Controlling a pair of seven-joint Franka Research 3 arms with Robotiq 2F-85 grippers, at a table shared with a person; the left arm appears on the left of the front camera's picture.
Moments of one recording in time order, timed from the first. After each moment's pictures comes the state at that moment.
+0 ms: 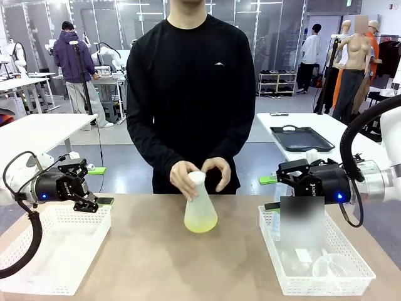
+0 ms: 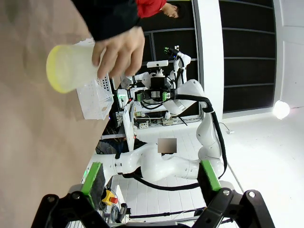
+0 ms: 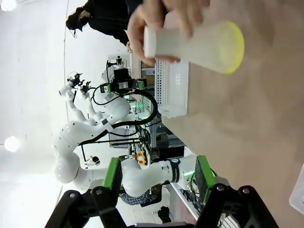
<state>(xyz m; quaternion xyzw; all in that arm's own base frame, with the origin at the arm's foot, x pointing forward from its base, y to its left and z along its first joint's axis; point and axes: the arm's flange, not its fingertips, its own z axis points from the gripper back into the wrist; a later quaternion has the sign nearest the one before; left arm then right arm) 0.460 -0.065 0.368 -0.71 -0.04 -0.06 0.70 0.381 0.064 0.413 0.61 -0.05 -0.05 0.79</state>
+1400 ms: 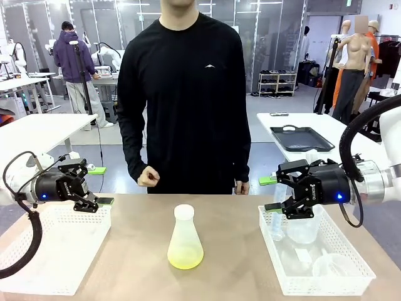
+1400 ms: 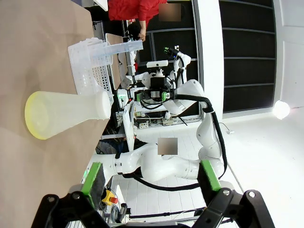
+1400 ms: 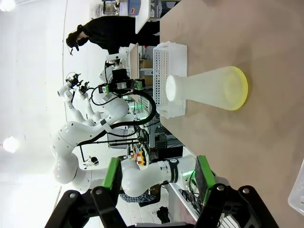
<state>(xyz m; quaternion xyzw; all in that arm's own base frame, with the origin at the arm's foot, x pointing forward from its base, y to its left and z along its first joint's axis) 0.460 -0.065 0.368 -0.71 -0.04 -0.06 0.70 0.381 0.065 0.412 0.61 -0.05 -0.05 0.79</state>
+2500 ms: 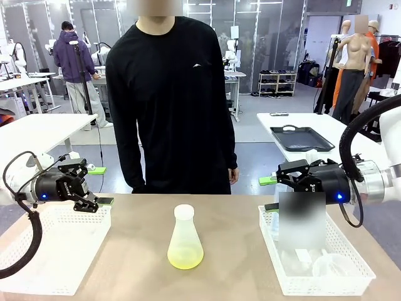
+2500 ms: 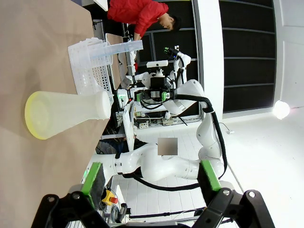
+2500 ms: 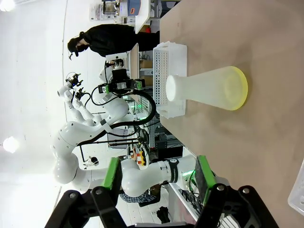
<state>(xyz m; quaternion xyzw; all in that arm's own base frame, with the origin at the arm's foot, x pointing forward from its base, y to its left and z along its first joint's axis) 0.460 -0.065 0.368 -0.71 -0.04 -0.06 0.70 0.381 0.065 0.412 0.61 -0.05 -0.05 0.79</state>
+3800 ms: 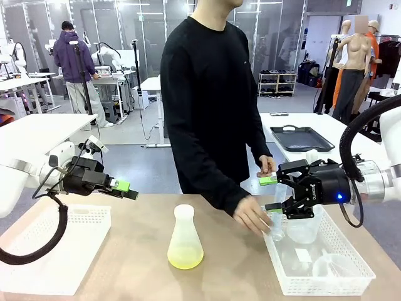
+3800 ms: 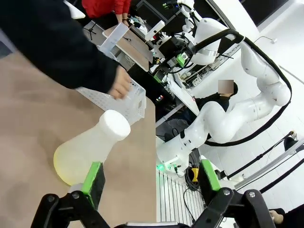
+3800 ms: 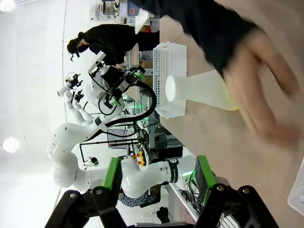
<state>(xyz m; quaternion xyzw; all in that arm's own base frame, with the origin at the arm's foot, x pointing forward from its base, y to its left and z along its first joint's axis) 0.475 -0.130 0.385 -0.61 -0.22 -0.35 0.68 0.381 0.064 0.412 0.61 -0.05 -0.05 0.79</state>
